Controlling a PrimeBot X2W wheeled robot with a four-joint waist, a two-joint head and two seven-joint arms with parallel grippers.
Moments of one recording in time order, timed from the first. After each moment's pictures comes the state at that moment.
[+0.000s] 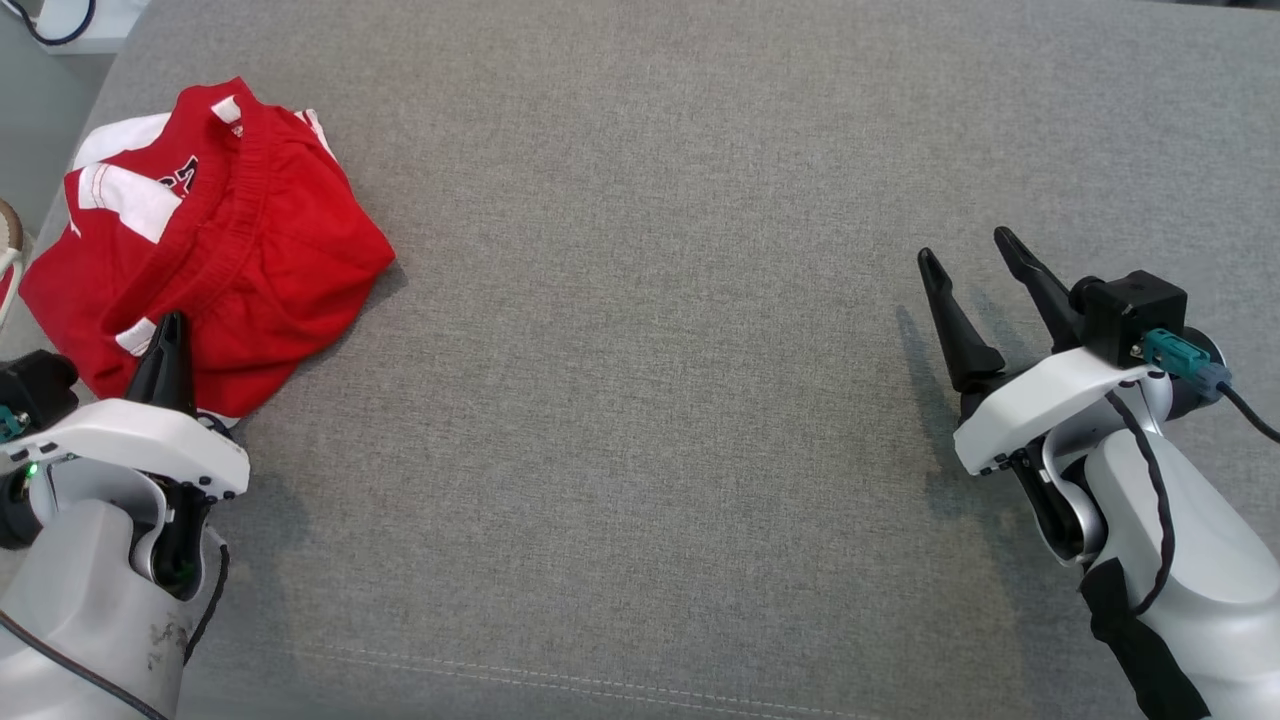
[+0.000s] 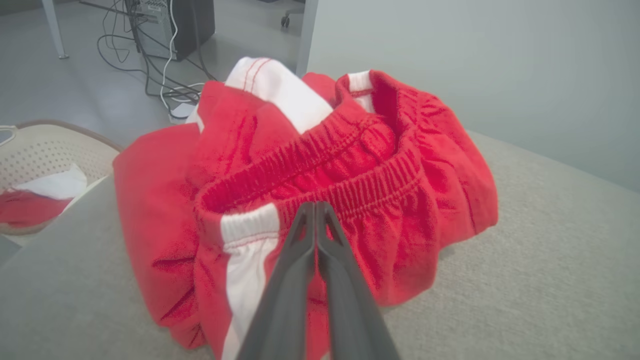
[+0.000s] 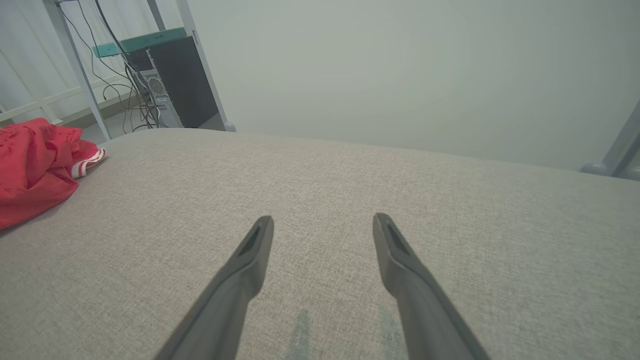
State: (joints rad) left arm -0.62 0.28 -0.11 0.94 -0.63 -0.13 -0.25; right arm -0.63 -0.21 0.41 0.63 0.40 0.12 -0.25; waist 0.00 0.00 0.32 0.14
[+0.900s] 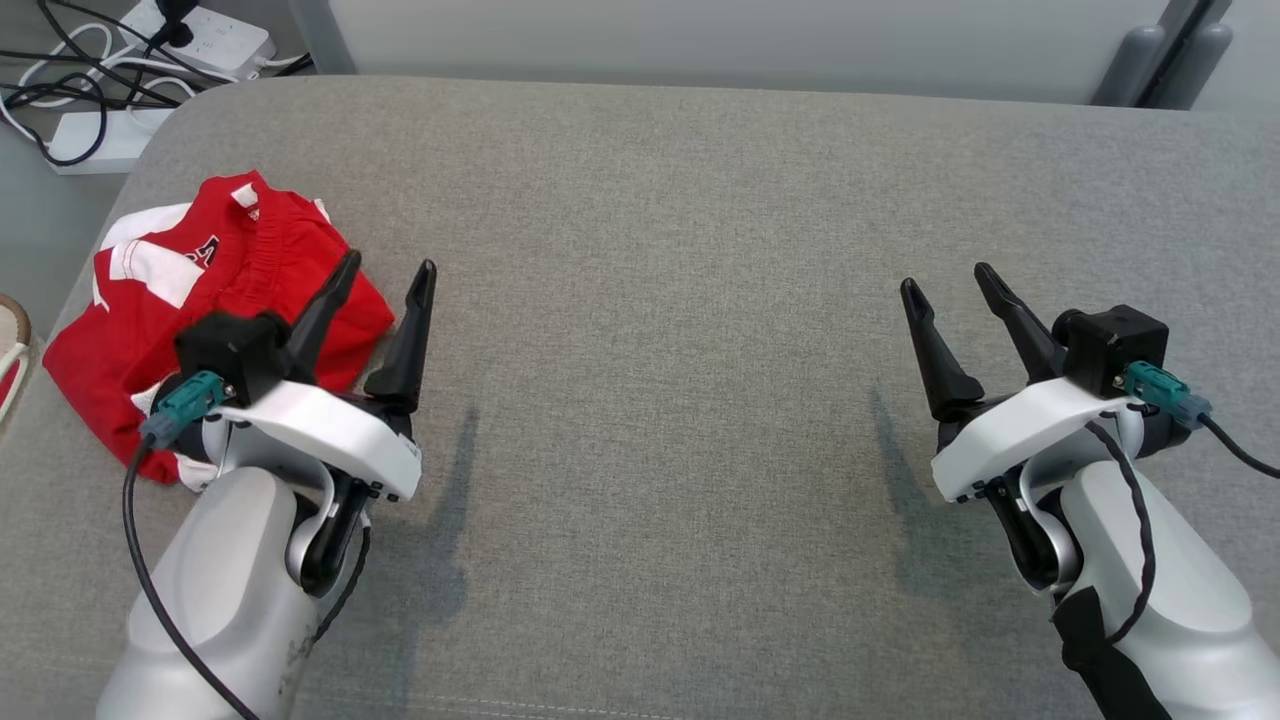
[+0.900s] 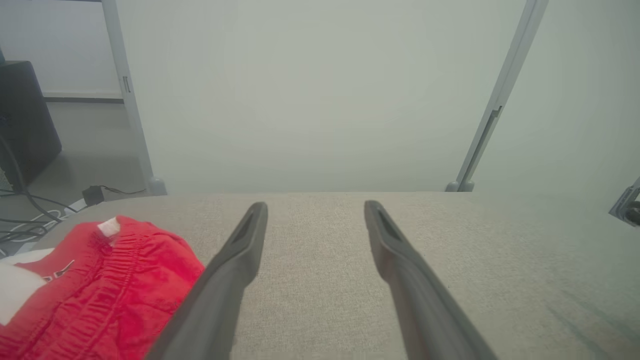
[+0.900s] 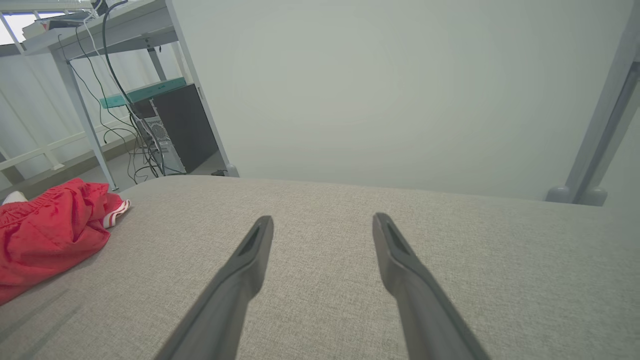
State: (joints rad) left arm -0.57 0.21 -0.33 0.59 -0.51 -0.13 -0.26; right arm -0.58 -0.16 0.36 0.62 0.43 0.12 -0.25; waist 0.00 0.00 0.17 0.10
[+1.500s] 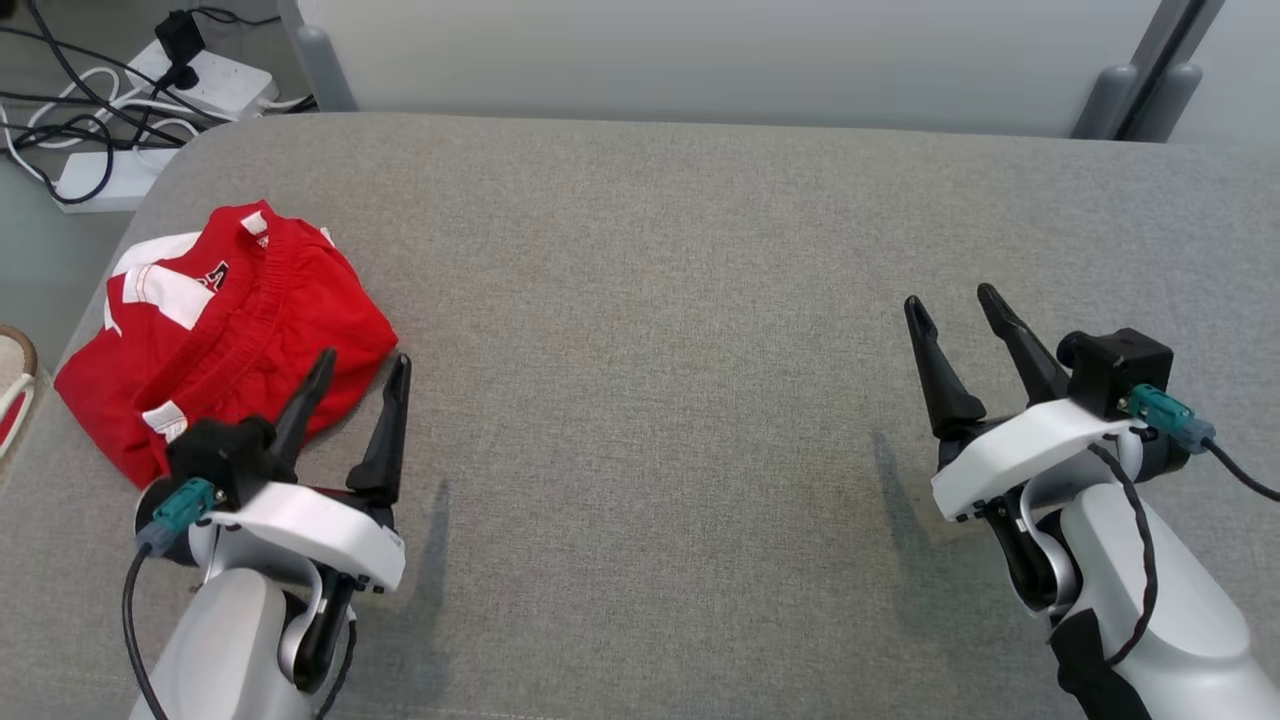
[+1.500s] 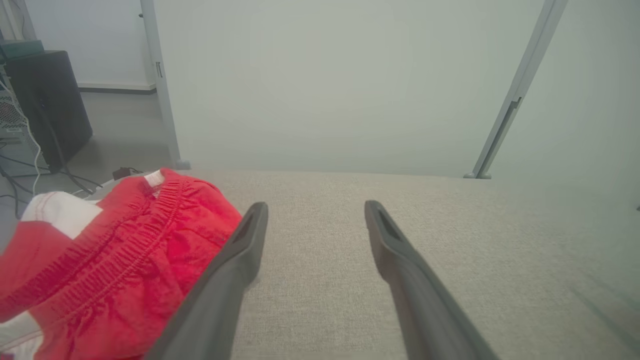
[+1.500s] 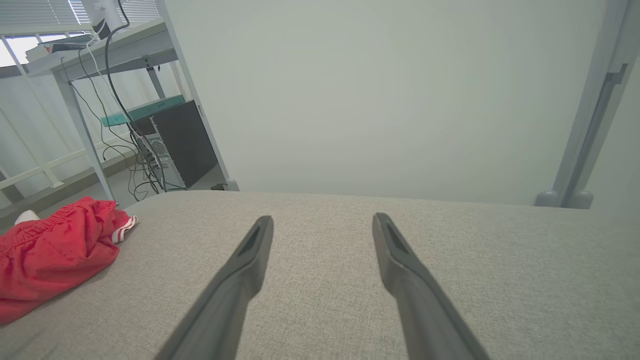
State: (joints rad) left arm -0.38 0.19 -0.21 0.51 -0.41 -0.13 -0.26; right arm -0.54 -0.15 0.33 0.60 0.43 0.12 -0.25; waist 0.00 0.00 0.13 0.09
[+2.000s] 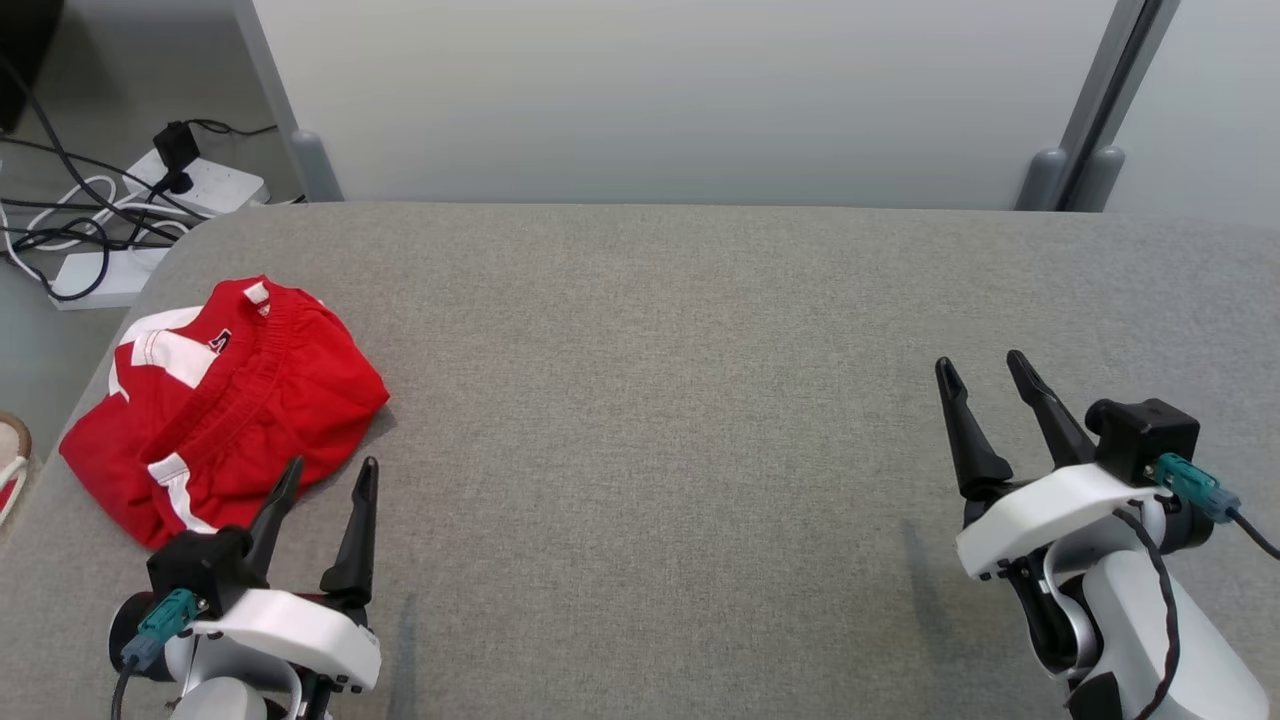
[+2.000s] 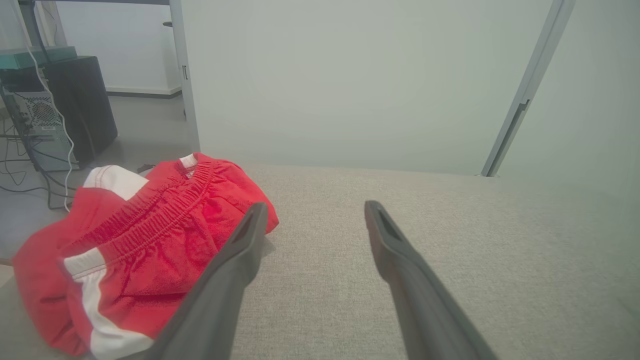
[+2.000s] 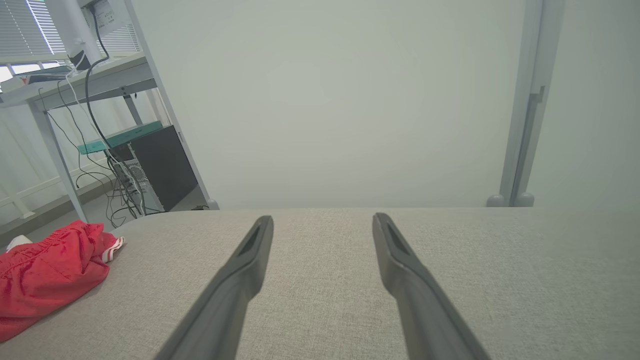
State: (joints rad) left arm -0.19 0.15 -0.07 0.45 -0.30 -0.13 -0.26; right arm -0.41 -0.14 0.25 0.56 0.41 0.12 -0.25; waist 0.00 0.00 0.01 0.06
